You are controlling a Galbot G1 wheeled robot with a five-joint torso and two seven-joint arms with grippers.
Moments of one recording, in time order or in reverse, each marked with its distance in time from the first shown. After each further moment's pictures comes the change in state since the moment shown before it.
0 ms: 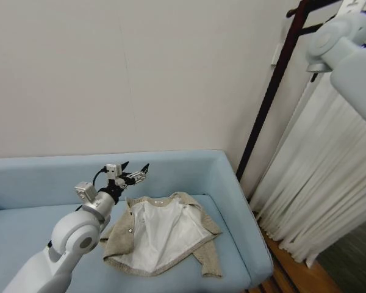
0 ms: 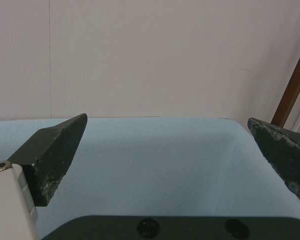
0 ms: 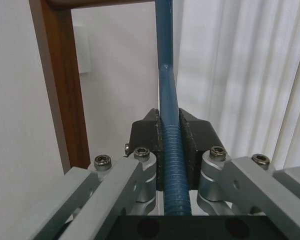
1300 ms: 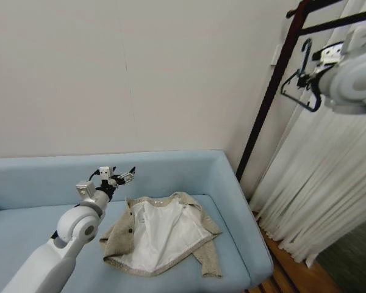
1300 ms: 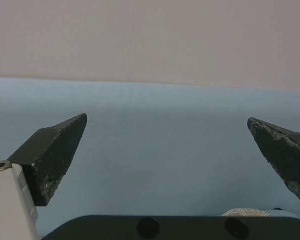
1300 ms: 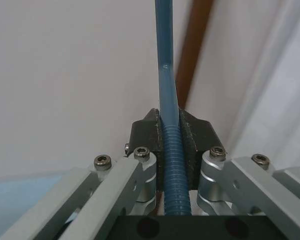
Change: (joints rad) left arm -0.023 0.002 0.000 0.222 0.069 0.004 -0.053; right arm -0.205 -0.446 0.083 0.777 0.300 -0.065 -0.104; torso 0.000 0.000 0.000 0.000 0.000
